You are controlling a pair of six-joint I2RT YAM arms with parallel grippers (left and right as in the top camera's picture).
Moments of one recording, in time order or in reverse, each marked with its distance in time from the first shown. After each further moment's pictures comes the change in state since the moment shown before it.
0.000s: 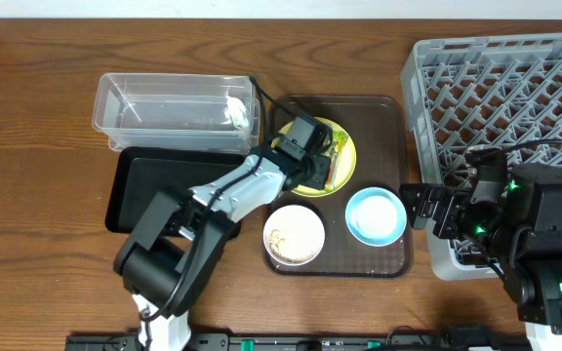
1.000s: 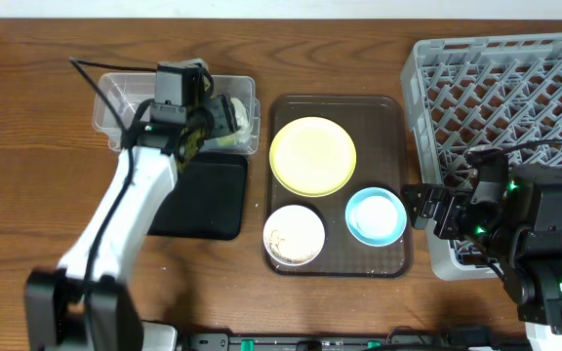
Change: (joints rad) left arm 0.428 -0.390 0.011 -0.210 -0.025 -0.036; right arm 0.000 0.000 0.000 -0.011 0.035 0.000
